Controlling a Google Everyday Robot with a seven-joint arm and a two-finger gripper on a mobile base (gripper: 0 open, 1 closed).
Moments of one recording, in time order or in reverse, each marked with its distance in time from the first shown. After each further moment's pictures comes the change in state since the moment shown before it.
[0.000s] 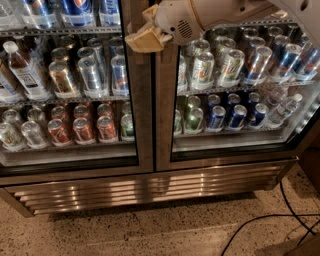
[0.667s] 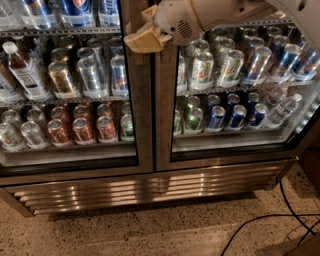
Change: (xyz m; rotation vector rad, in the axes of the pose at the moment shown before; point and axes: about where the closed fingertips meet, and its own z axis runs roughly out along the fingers) arm -0.001 0.001 0.000 -0.021 -0.018 0.002
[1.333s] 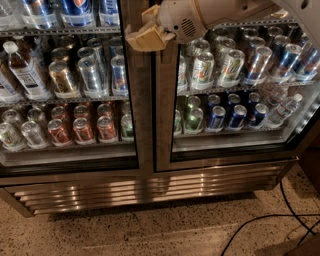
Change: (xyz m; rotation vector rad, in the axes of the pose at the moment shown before) arm 0.001 0.001 -0.003 -0.020 -0.007 -0.006
